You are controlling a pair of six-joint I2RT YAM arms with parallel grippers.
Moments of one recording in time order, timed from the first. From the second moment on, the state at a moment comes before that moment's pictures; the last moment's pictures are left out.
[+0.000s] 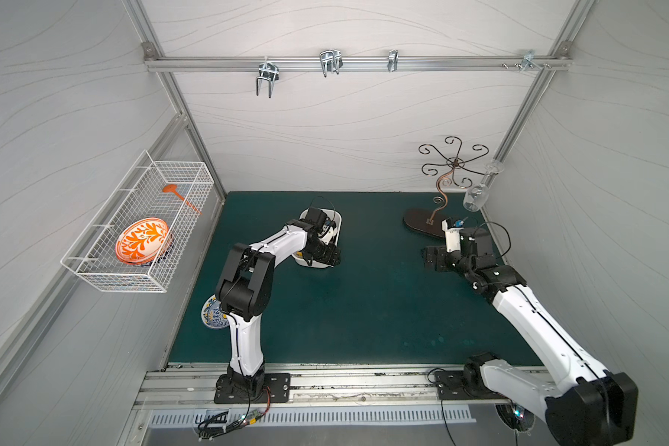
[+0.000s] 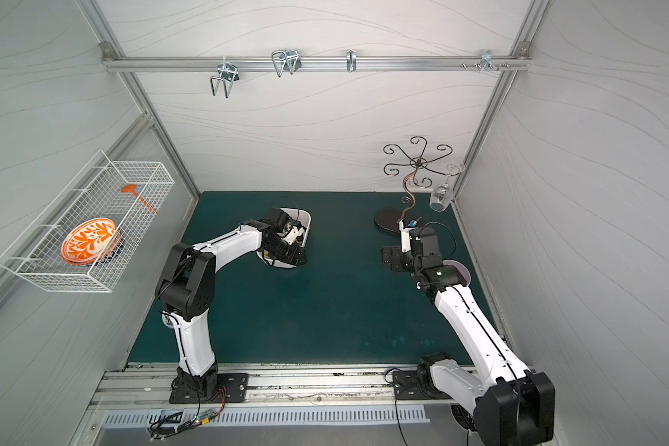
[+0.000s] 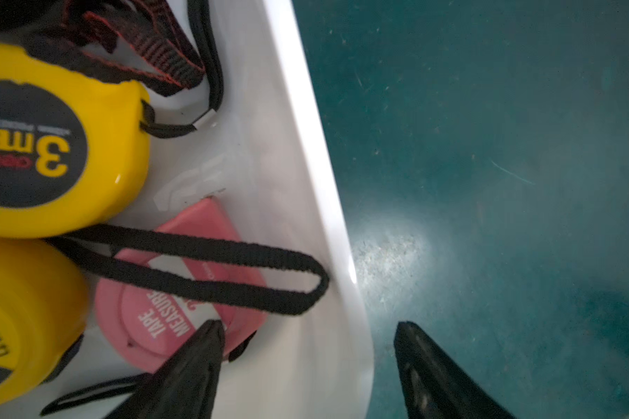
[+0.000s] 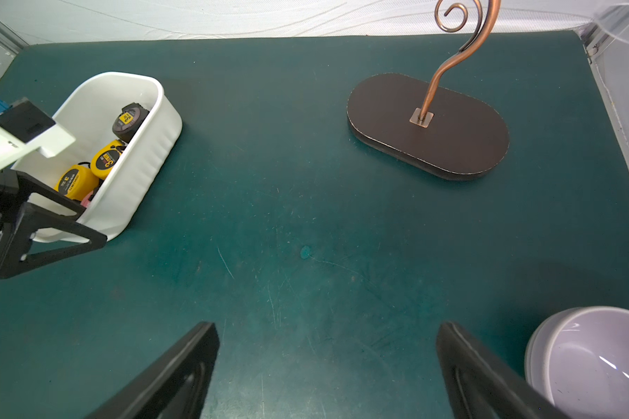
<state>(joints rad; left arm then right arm) -0.37 1.95 1.38 -0.69 0.29 -0.03 0.29 1.04 0.85 -0.47 -0.04 0.12</state>
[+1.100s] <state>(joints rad) -0.65 1.87 1.31 -0.74 0.30 -0.21 0.33 1.02 0.82 -0.47 -0.05 0.18</state>
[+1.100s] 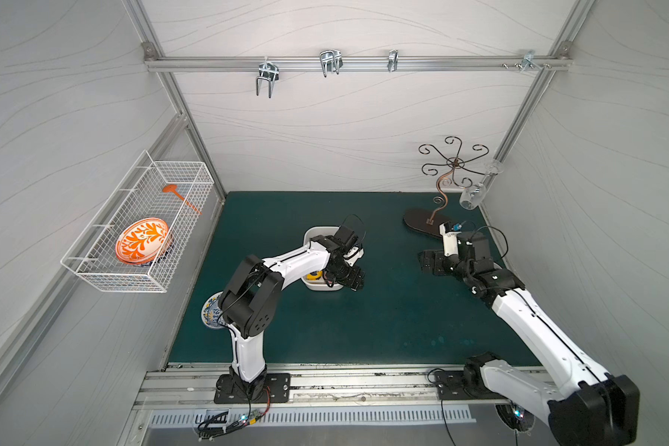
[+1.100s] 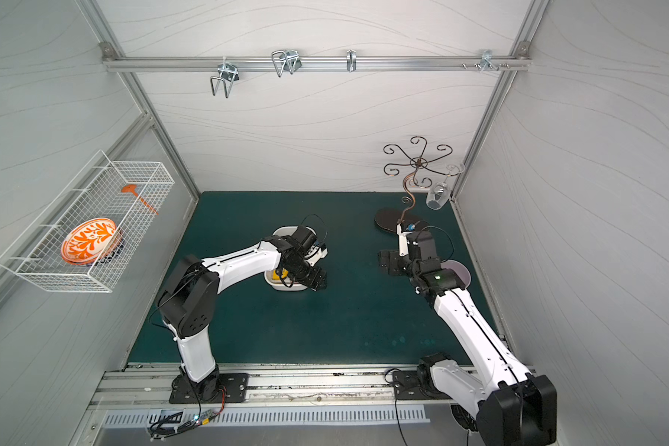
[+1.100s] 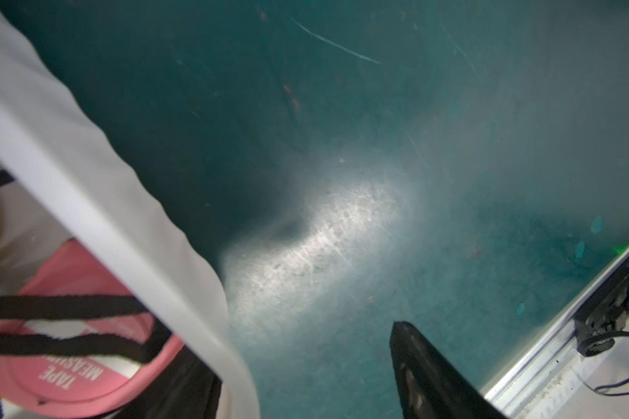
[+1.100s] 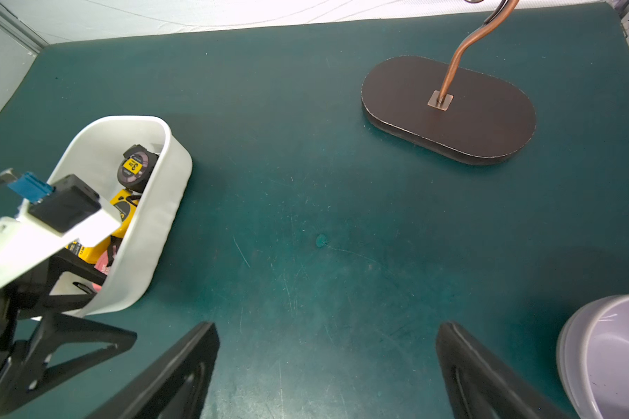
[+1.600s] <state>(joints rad) -0.58 1.80 1.58 -0.91 0.13 -0.21 0.35 1.02 0.82 -0.47 -0.08 0.19</state>
